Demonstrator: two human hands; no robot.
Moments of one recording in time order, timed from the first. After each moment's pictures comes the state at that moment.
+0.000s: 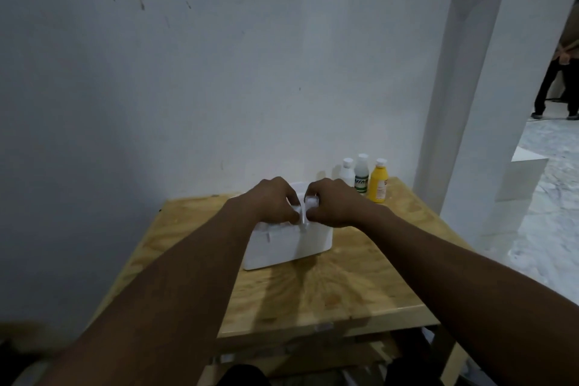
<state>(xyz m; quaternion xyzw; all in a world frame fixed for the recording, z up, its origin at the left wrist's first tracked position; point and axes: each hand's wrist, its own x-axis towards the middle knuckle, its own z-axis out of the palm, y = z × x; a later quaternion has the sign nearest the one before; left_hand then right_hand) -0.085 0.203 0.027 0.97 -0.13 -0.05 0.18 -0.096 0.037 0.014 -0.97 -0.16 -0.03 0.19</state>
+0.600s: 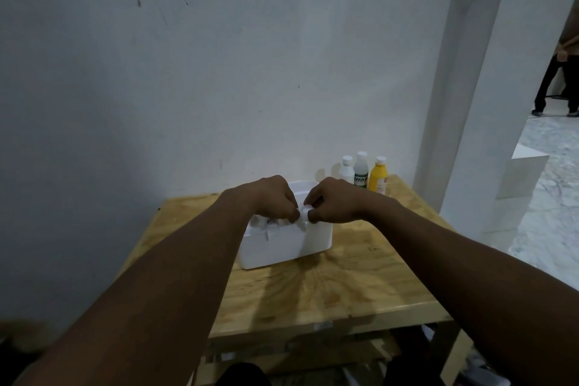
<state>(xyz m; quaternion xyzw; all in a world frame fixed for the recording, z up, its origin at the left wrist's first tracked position) -0.084 0.199 0.039 0.97 -0.13 -0.13 0.16 -0.096 0.029 0.023 -0.96 -0.20 0.05 0.21</state>
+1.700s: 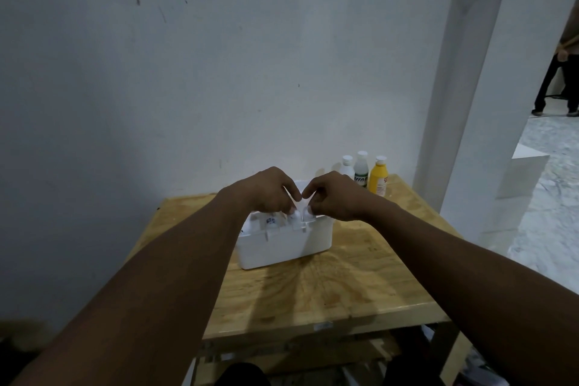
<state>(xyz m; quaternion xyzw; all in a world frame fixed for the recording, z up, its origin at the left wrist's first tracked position) -0.083 0.207 0.043 0.95 -0.11 -0.12 0.28 -0.093 0.023 0.017 -0.94 -0.19 -0.01 0.29</state>
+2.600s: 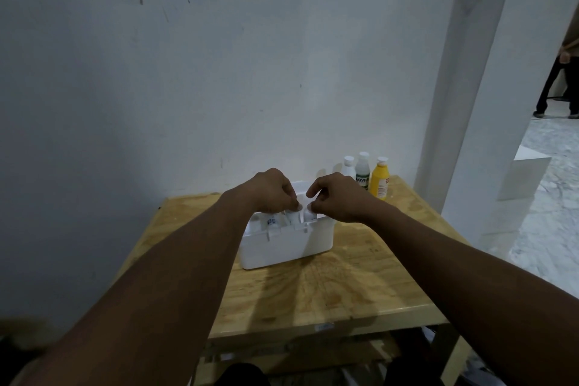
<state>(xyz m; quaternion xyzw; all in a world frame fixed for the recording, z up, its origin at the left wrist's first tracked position) -0.082 0.203 0.037 0.95 -0.09 -0.07 0.28 -0.093 0.024 0.012 -0.94 -0.15 -0.03 0.31</state>
